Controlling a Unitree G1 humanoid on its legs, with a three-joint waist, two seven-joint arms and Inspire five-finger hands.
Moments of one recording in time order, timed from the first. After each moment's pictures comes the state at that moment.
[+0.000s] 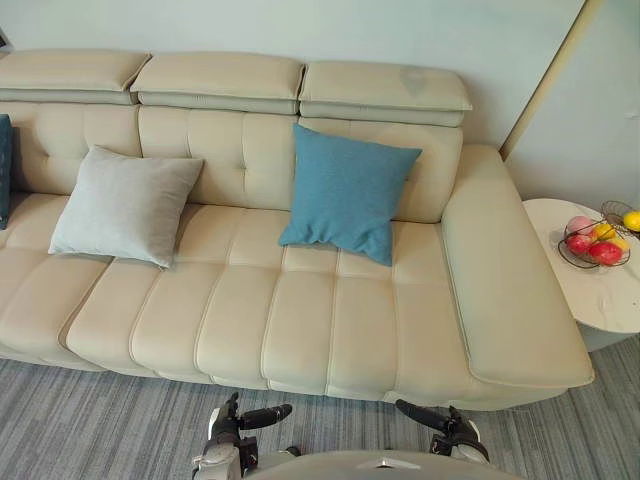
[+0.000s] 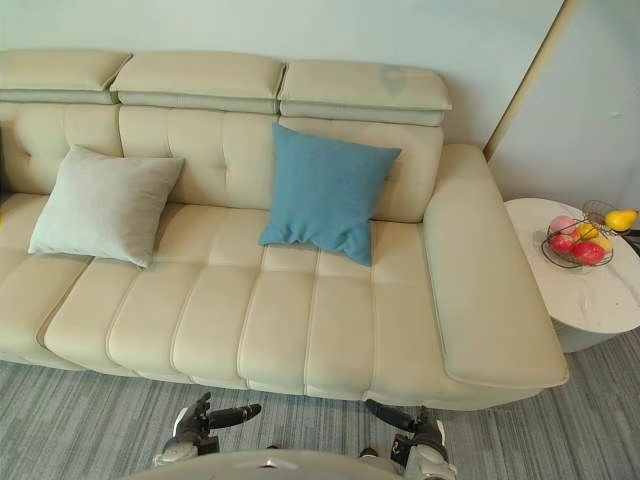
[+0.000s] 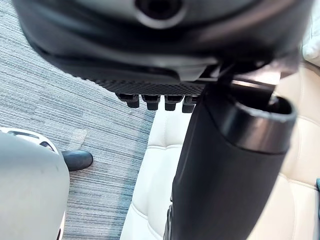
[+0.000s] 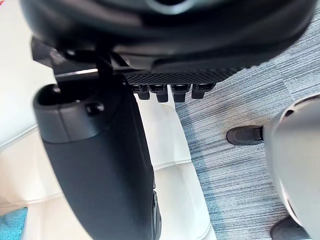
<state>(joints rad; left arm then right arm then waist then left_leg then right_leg) 0.08 0.04 0.17 1.00 0.01 -0.08 0.12 0.03 0.04 -0.34 1.02 0.00 -0.02 -0.16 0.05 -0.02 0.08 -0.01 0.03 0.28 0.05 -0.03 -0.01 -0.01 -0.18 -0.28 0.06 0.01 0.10</state>
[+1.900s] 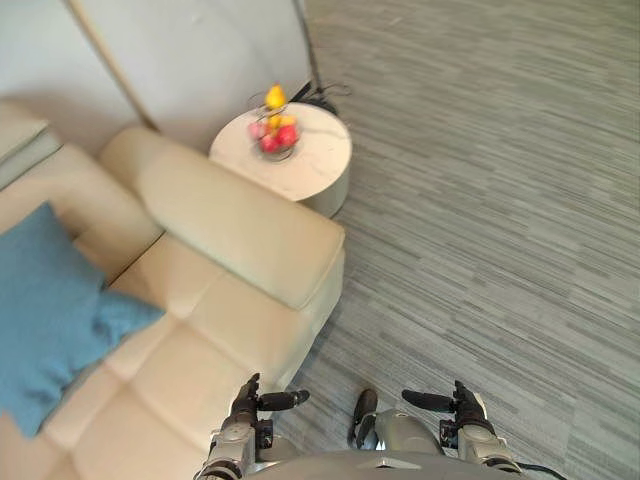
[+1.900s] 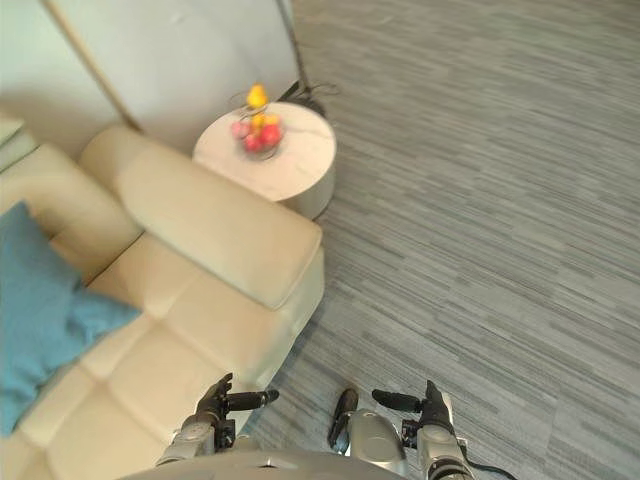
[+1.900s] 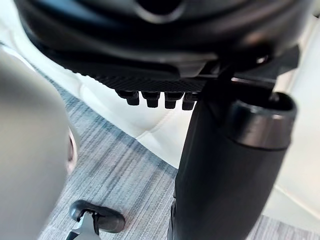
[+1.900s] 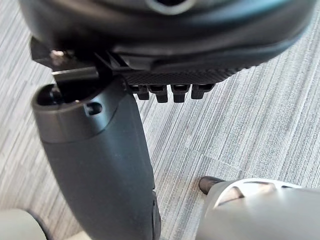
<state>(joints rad) 0.01 0.05 0.14 1.07 0.01 -0.07 0.09 -0.03 -0.10 -0.20 1.09 -0.08 0.00 -0.18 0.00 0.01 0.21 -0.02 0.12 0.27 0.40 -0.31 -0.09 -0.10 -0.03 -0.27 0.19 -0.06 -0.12</state>
